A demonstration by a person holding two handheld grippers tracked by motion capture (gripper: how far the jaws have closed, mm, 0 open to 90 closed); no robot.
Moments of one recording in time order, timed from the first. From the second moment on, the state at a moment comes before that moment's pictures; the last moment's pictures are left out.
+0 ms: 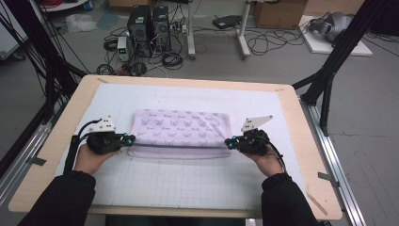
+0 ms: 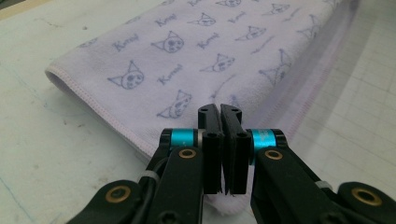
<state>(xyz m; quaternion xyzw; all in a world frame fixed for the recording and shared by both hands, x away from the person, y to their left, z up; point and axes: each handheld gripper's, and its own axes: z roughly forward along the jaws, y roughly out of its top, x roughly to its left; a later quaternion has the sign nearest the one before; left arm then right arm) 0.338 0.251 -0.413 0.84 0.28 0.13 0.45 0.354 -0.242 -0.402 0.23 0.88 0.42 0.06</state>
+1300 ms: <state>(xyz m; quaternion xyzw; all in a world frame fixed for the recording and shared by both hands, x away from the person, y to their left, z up) 0.303 0.269 -0.423 0.82 0.33 0.15 0.45 0.328 -0.260 -0.414 0.31 0.83 0.46 0.11</state>
